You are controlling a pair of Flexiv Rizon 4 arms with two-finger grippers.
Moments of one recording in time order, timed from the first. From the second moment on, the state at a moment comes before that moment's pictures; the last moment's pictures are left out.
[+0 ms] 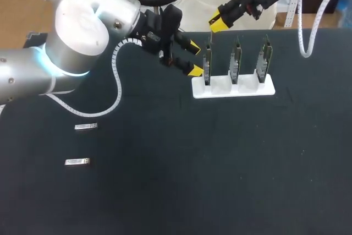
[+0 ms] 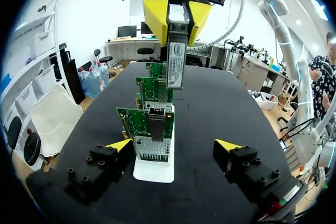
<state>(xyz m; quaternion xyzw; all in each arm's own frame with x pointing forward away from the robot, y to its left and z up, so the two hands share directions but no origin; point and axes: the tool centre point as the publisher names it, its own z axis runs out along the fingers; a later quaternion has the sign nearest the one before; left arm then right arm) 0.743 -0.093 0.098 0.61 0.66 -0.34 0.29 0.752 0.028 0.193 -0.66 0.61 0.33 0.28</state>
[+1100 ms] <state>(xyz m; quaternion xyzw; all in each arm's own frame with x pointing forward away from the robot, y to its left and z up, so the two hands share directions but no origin) 0.742 -0.093 0.098 0.61 0.66 -0.34 0.29 0.772 0.037 0.175 -0.66 0.62 0.33 0.27</state>
